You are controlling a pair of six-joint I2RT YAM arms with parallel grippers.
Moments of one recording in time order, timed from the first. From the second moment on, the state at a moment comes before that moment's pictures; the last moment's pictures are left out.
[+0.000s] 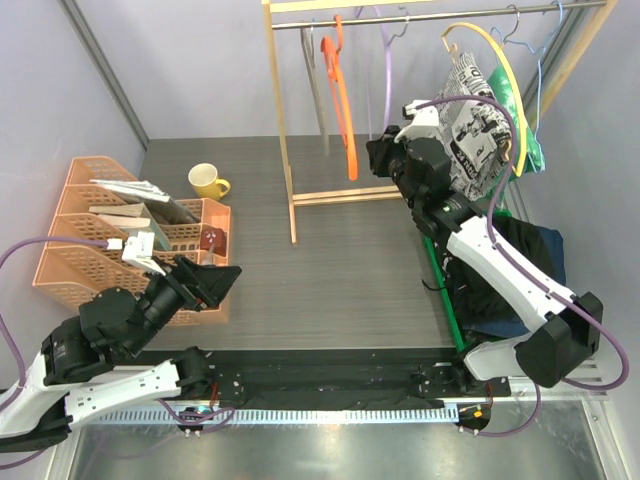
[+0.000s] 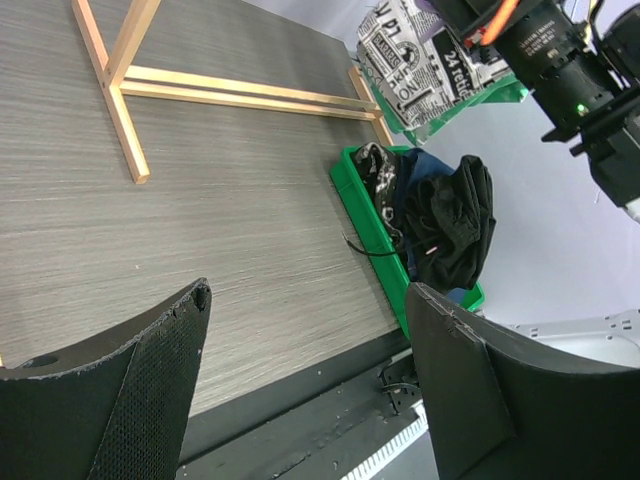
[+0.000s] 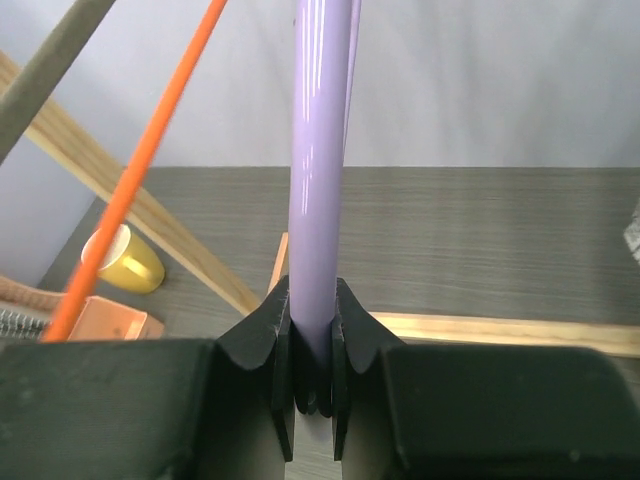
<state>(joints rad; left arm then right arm) -1.16 0.38 1.01 -0.78 -0.60 -0.78 0.55 1.34 1.27 0.03 0.29 0.29</state>
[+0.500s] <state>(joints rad) -1.16 0.41 1.02 -0.78 -0.56 -0.78 0.55 1.45 1.40 -0.05 0.07 0.28</state>
